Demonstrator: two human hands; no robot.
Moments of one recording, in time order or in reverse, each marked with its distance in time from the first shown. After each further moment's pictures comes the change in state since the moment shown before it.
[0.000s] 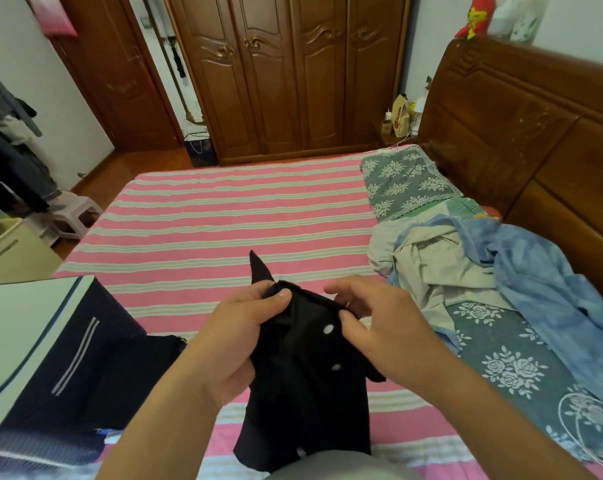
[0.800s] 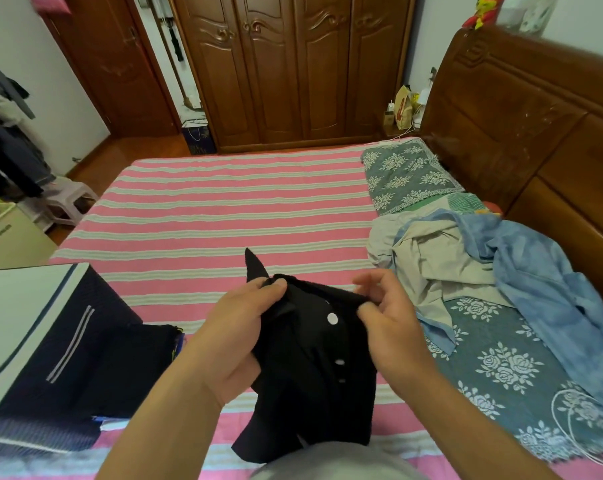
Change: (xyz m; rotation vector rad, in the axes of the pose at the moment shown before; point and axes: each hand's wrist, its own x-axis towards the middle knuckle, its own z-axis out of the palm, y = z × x) left_hand 0.002 -0.001 0.005 -0.049 0.114 -0.061; right_hand -0.001 0.019 0.031 0.554 0.251 0.273
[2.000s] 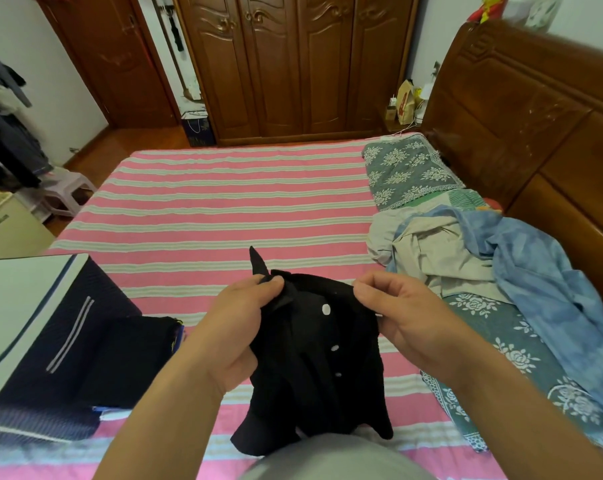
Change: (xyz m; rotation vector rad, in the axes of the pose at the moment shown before) left_hand 0.003 -0.001 -0.007 0.071 0.072 -0.027; right_hand 0.006 -0.031 -0.028 0.169 -0.411 0.280
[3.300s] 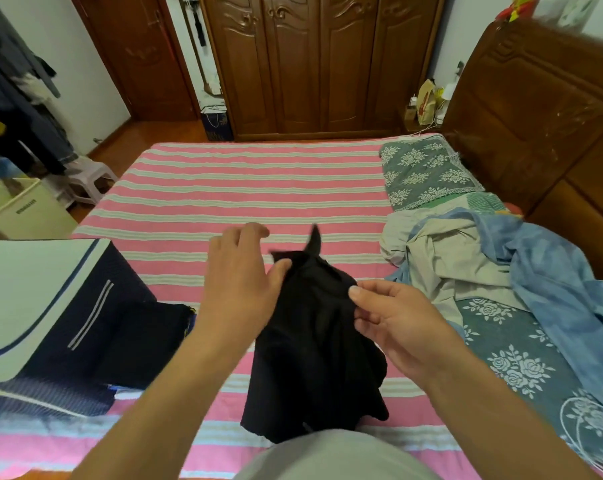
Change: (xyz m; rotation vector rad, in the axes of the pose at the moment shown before) left_hand 0.022 -0.001 -0.015 1.018 0.470 0.718; right_hand 0.008 0.015 0.028 0.220 0.240 0.158
